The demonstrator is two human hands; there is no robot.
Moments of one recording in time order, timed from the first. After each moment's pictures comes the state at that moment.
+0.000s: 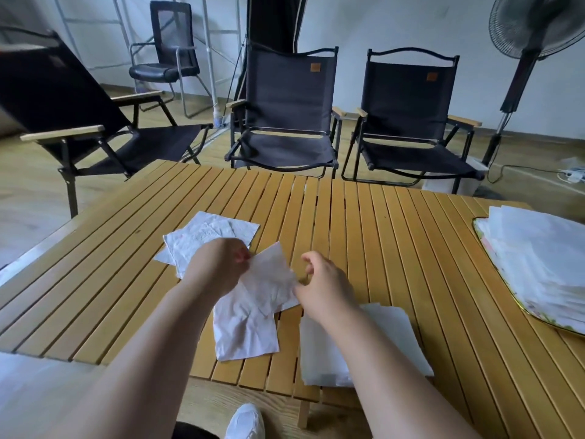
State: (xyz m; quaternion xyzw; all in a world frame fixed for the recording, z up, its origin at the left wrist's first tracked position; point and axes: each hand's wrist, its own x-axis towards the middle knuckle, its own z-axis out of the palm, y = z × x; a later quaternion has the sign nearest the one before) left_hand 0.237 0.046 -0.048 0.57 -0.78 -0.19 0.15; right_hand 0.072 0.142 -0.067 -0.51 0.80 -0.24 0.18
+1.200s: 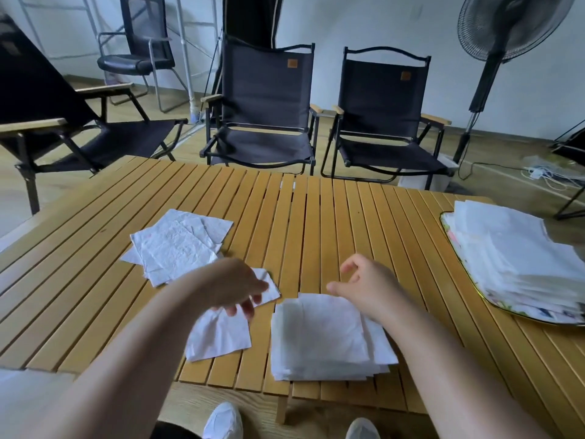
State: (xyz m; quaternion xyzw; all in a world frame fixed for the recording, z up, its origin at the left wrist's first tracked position) left_hand 0.189 0.089 -0.021 0.51 -0.75 -0.39 -0.13; right_hand -0.014 0.200 -0.042 -0.45 0.84 -0.21 0.22
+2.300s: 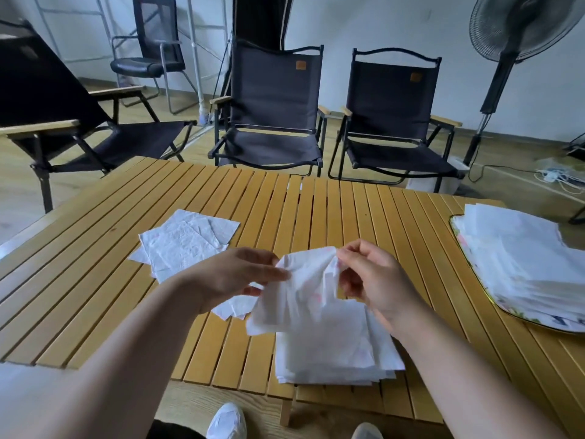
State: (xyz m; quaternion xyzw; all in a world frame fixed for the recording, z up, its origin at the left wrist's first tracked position) left_hand 0.207 0.080 -0.029 0.36 -0.68 -0.62 0.11; right_hand -0.001 0.198 -0.027 -0.37 0.61 -0.57 0.41
